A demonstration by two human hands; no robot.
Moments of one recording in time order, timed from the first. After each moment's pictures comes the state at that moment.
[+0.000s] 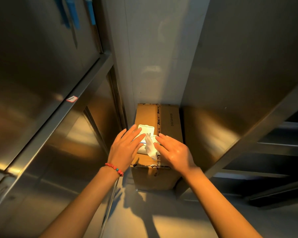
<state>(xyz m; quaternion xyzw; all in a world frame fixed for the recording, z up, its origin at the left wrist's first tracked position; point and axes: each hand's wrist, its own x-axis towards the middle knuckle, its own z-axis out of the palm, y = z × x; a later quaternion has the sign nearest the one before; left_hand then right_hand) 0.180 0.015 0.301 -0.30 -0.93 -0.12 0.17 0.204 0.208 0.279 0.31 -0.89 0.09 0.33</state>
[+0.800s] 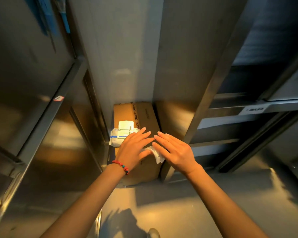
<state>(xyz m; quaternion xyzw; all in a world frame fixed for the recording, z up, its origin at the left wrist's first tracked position) 0.255 0.029 0.315 -0.40 -0.87 -0.26 0.07 0.327 0.202 0.322 0.27 -0.89 0.00 0.37</state>
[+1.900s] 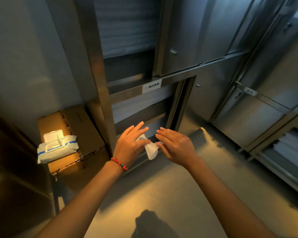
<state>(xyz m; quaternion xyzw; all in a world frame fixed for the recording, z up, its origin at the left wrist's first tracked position) 0.410 0.213 0.346 -0.64 -0.69 -0.29 0.19 0.555 0.348 0.354 -0.02 -0.94 -0.03 0.34</state>
